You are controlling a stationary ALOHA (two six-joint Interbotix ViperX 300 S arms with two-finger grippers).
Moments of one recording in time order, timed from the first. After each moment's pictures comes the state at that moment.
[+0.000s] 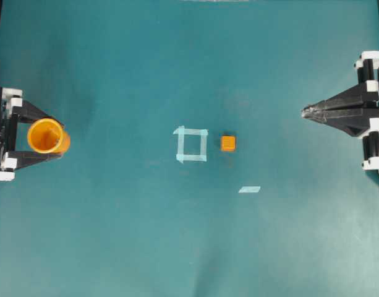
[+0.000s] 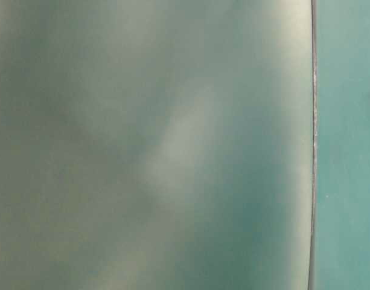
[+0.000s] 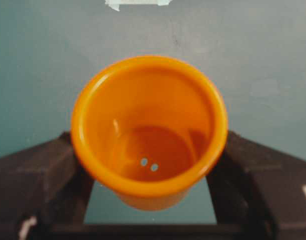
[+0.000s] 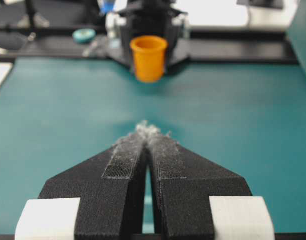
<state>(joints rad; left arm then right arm) 0.01 -0.93 1.53 0.02 -0.30 0.03 -0.01 -0.89 1.12 0.00 -0.24 0.00</state>
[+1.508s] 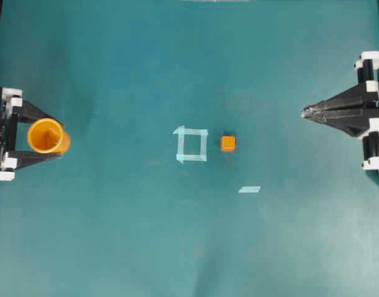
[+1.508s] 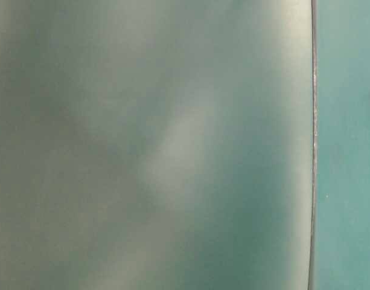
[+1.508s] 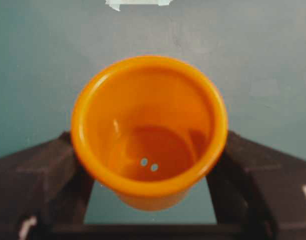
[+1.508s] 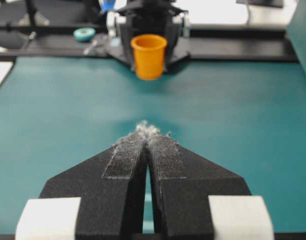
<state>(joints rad) 0.02 -0.93 1.53 0.02 -0.30 0.03 -0.01 -0.89 1.12 0.00 -0.23 0.00</state>
